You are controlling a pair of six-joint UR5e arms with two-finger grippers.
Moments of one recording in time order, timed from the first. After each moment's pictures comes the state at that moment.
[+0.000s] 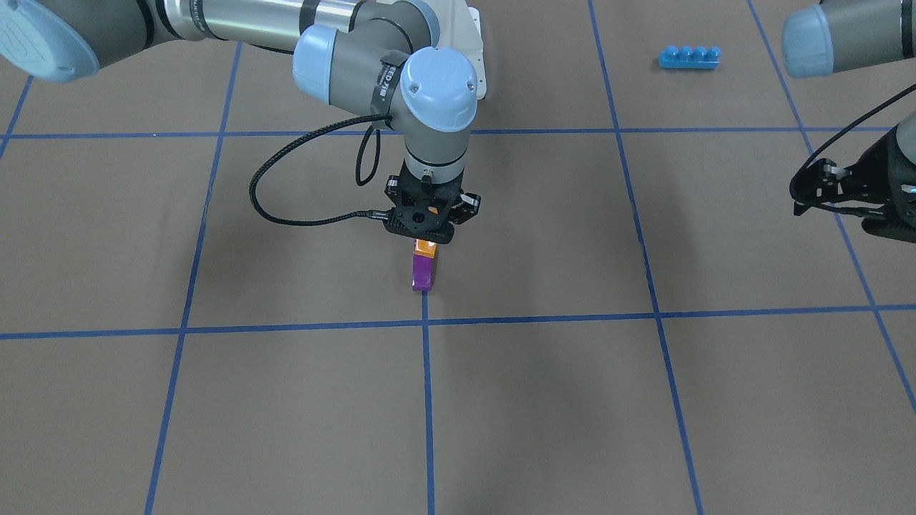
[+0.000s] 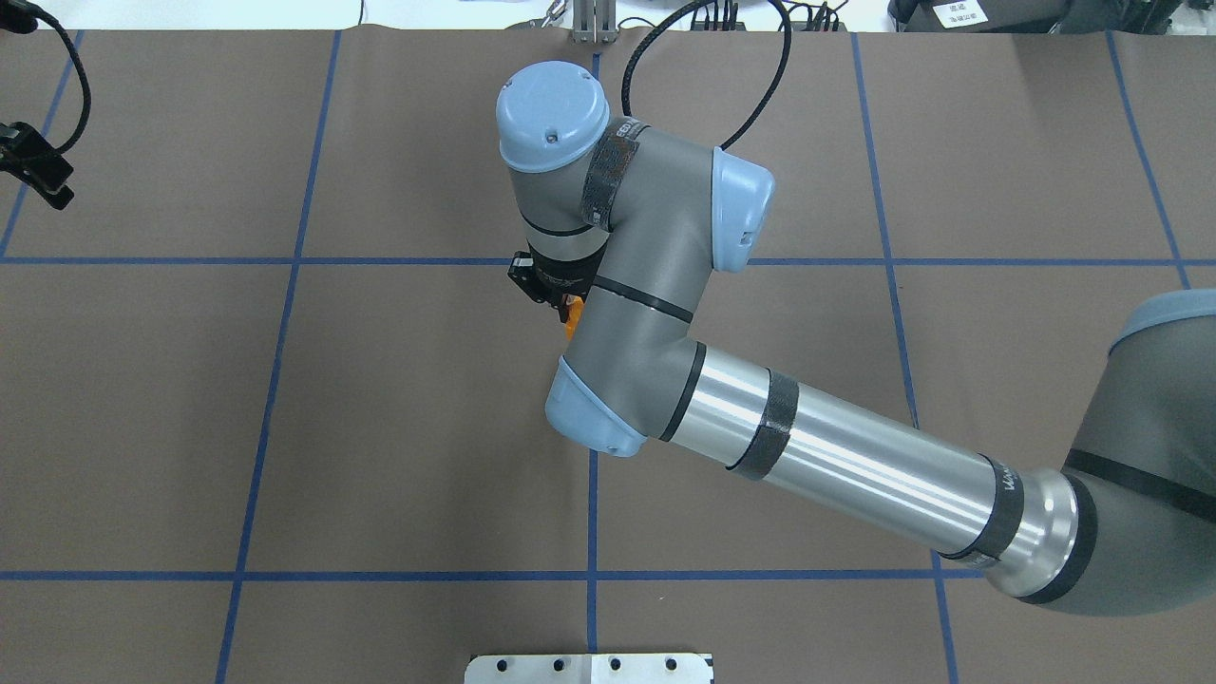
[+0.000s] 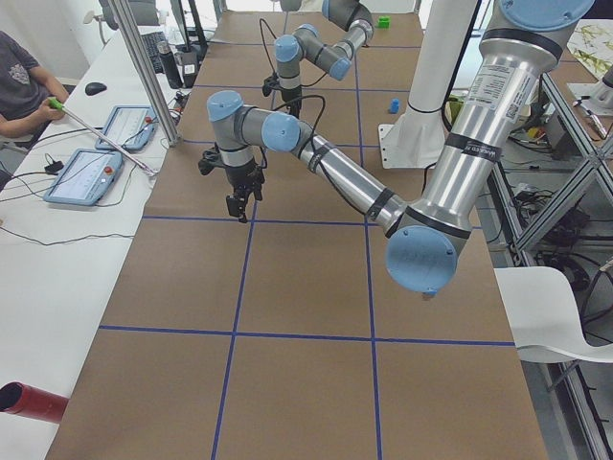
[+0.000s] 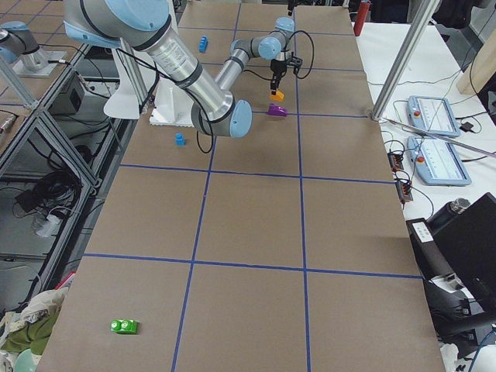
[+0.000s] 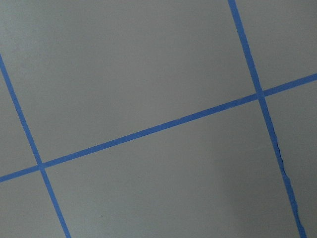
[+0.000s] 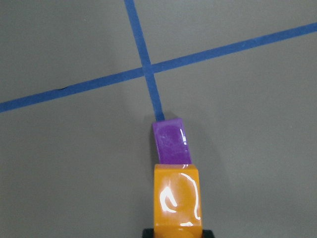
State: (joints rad) left arm -1.22 -1.92 -1.84 -1.15 -2.20 -0.07; right arm 0.57 -0.57 1.39 -1.76 1.99 1.39
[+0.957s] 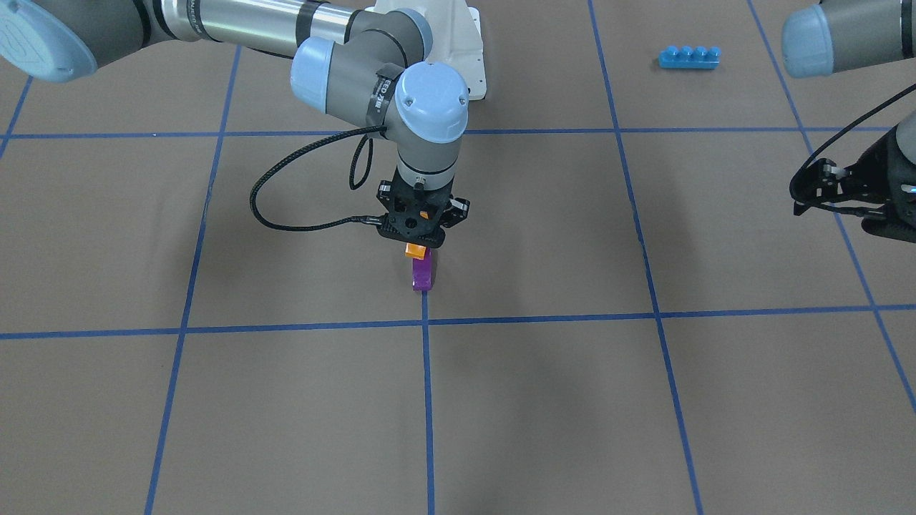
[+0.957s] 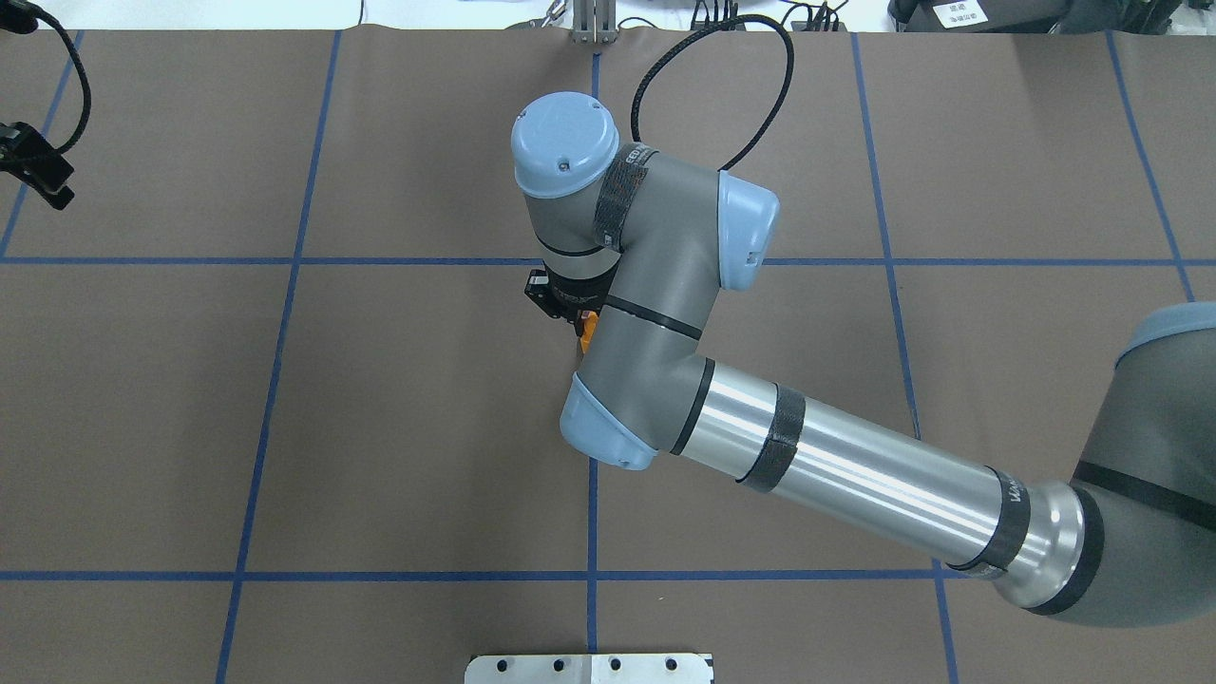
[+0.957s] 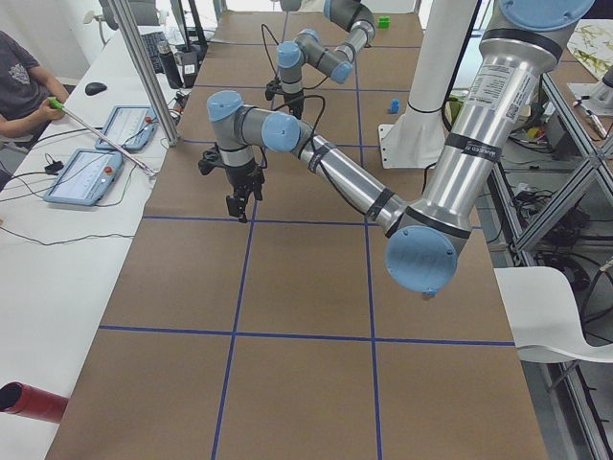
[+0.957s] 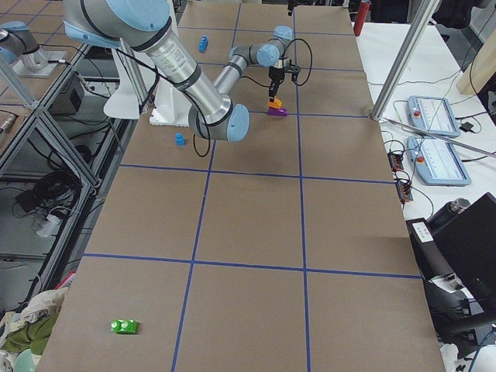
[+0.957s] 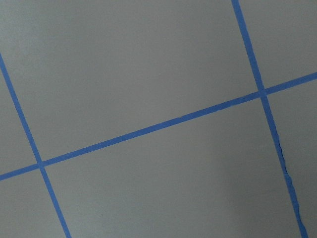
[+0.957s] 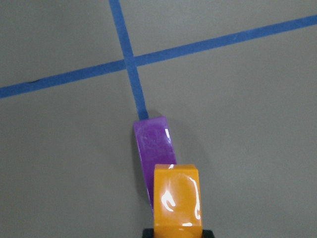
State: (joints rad) left arm -1.22 -1.92 -1.84 -1.15 -2.20 -0.07; right arm 0.56 -0.60 1.39 -1.76 1.98 1.37
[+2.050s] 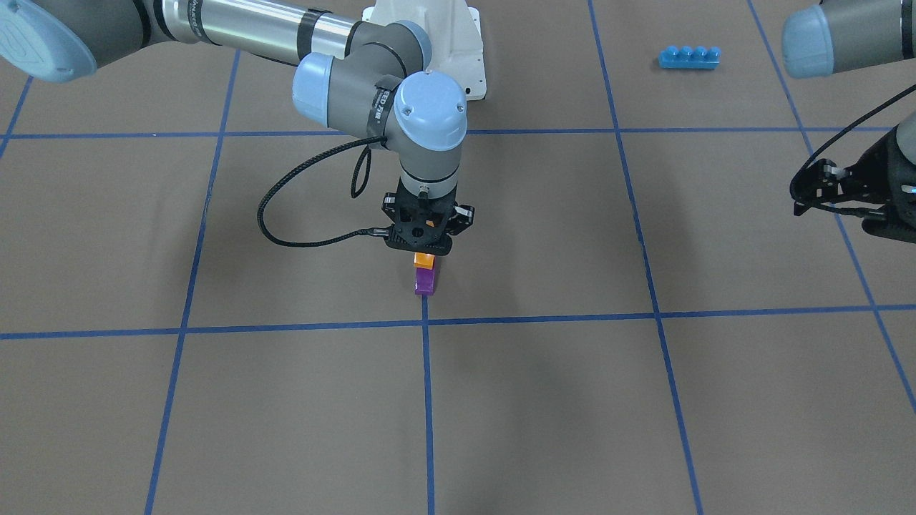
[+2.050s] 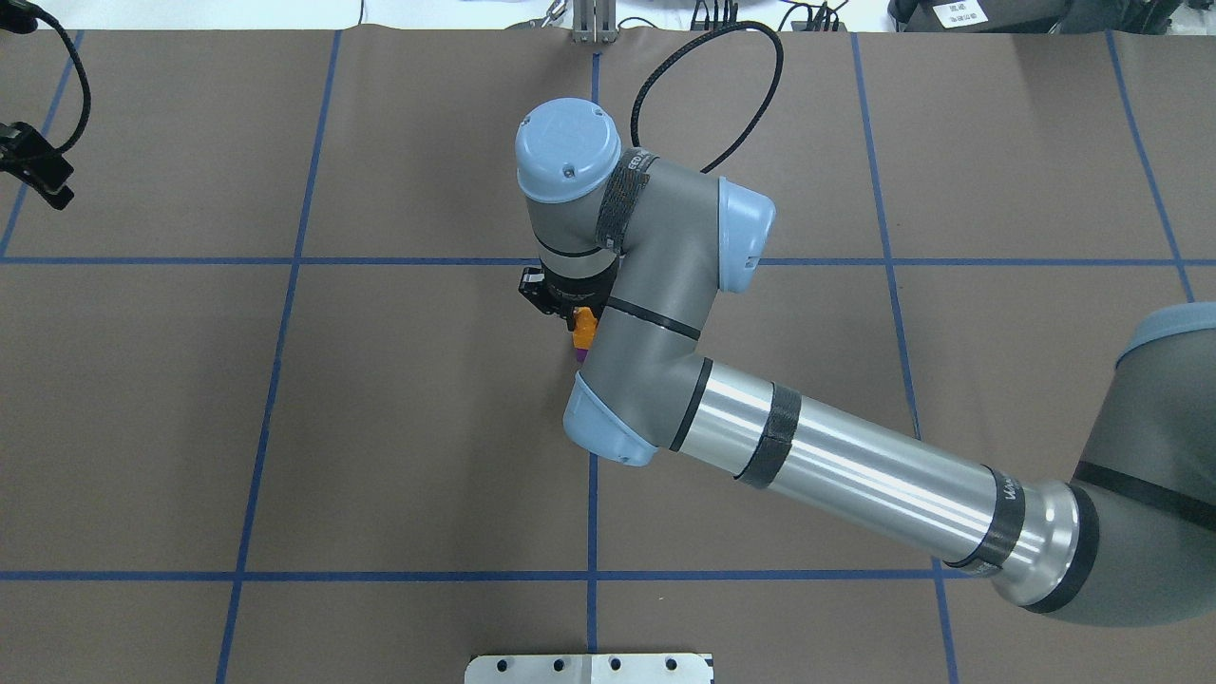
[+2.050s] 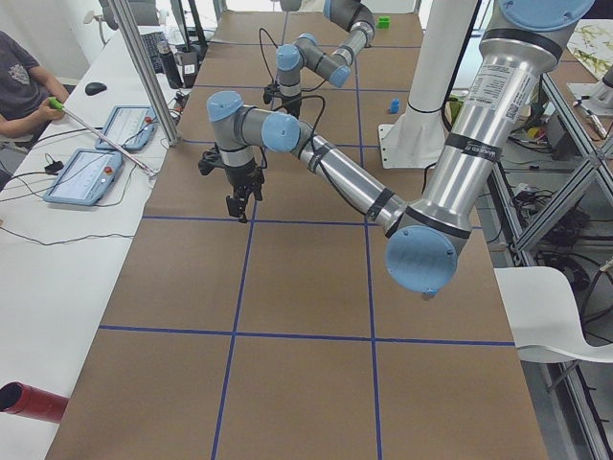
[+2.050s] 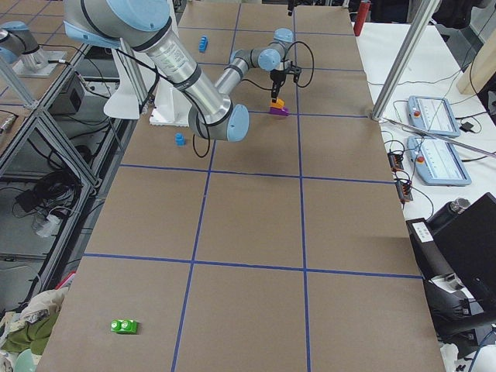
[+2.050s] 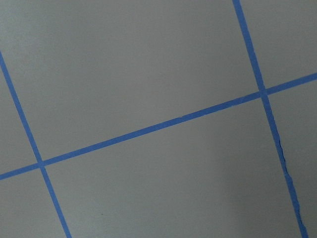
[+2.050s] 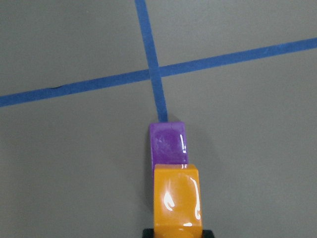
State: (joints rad) left arm -1.22 -1.92 -1.84 -1.15 -2.20 -0.07; right arm 0.56 -0.60 1.34 -1.65 1.96 1.34
